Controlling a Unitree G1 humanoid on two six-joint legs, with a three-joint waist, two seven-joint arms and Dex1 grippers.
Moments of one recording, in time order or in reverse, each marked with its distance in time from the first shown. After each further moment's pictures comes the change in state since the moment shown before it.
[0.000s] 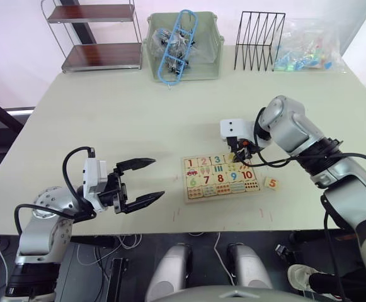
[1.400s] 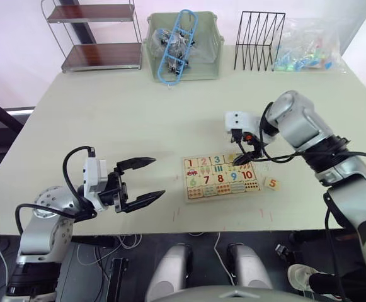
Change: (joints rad) left arm -0.007 -0.007 0.000 0.000 0.000 0.000 -0.003; right arm 0.018 -0.026 -0.120 -0.009 0.091 0.006 -0.003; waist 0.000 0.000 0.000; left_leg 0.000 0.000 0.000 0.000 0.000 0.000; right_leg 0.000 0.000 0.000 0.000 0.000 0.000
